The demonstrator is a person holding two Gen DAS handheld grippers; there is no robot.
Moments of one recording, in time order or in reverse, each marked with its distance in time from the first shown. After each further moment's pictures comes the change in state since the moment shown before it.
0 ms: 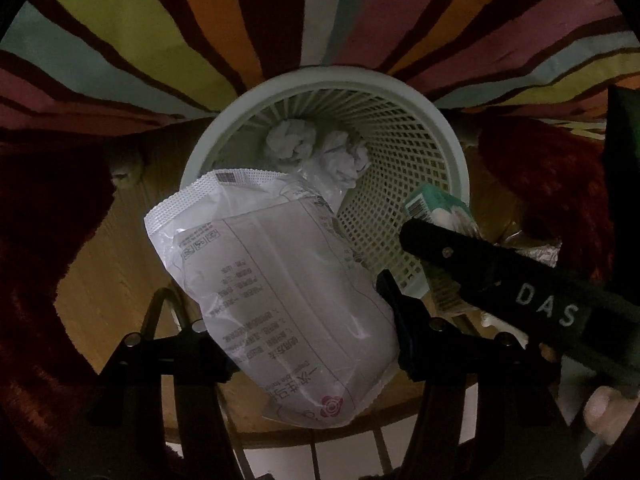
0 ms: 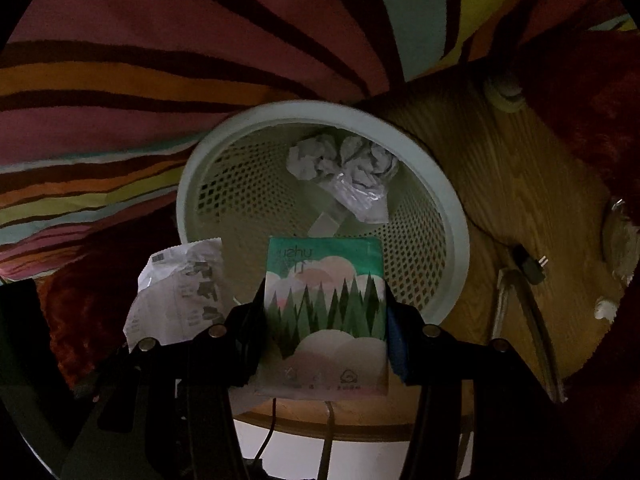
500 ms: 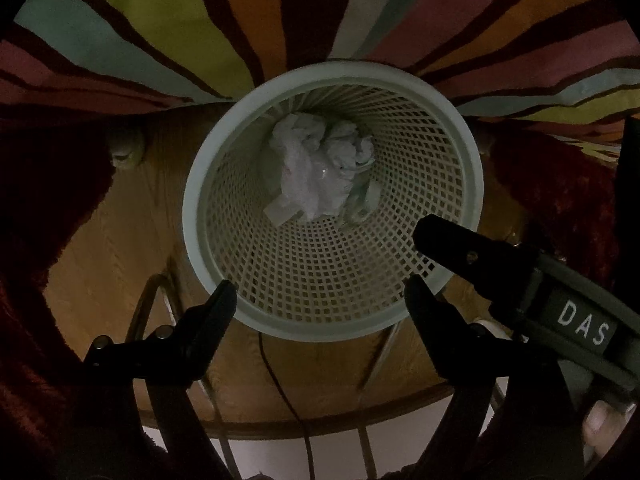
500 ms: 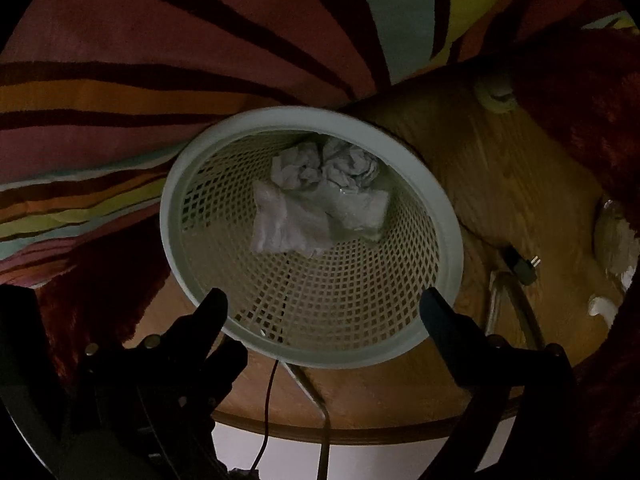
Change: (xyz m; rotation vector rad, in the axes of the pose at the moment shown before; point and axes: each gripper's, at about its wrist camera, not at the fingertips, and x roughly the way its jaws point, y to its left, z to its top) left arm 0.008 0.009 0.001 -0.070 0.024 -0.009; right arm 0.002 -0.008 0.004 0.039 -0.019 -0.030
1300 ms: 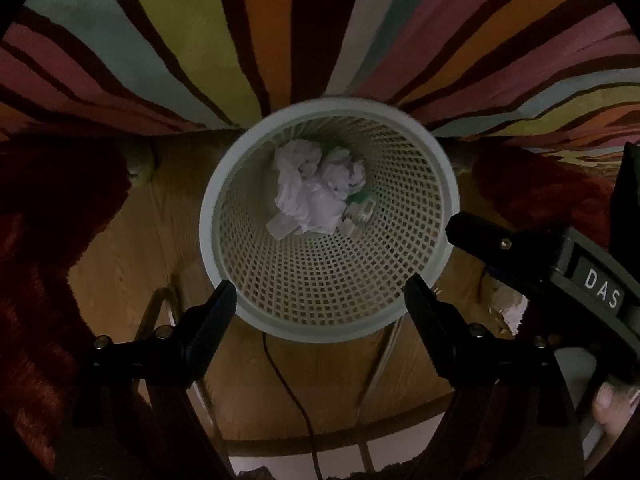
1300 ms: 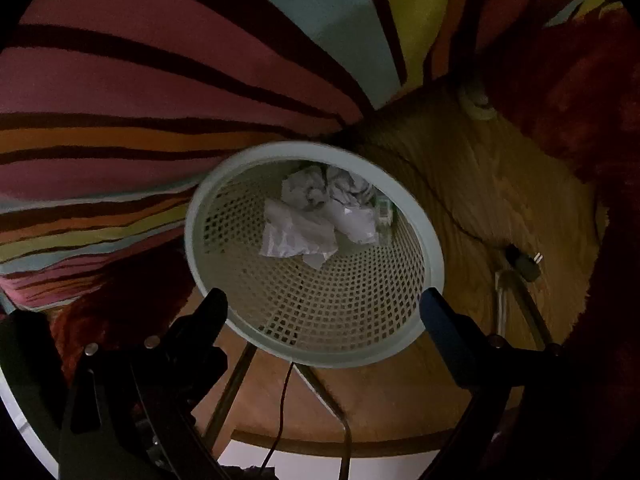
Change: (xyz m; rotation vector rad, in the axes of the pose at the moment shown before) left arm -0.037 0.004 -0.016 0.011 -0.113 -0.022; right arm -0.040 -0.007 -0.014 0.046 -0.116 0.070
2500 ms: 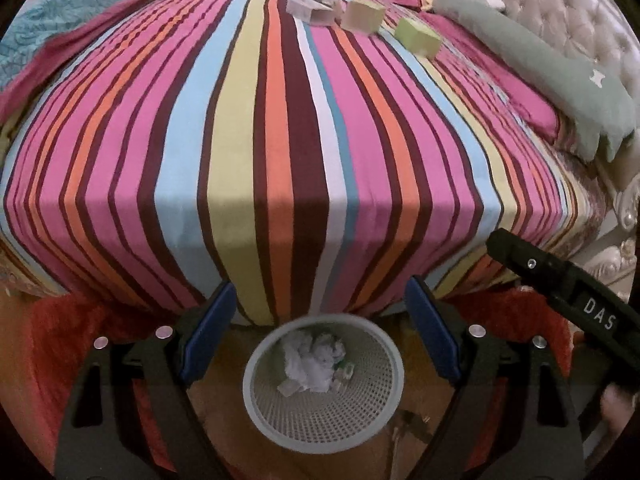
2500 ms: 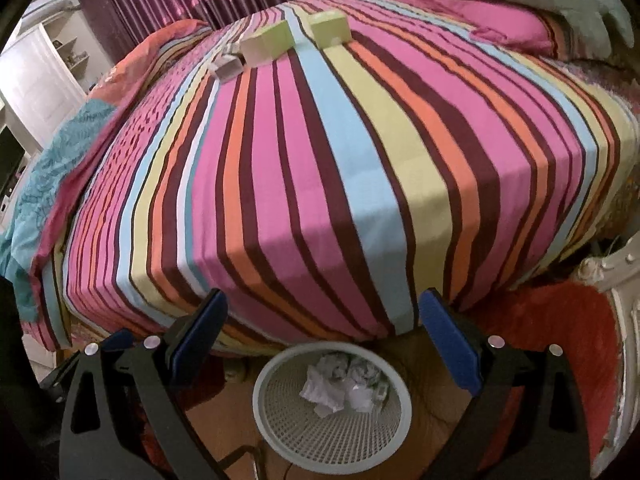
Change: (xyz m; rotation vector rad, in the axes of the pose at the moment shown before) left arm -0.178 -0.019 -0.012 0.086 -0.692 -0.023; right arm -0.167 0.069 -0.029 -0.347 -0.730 0.020
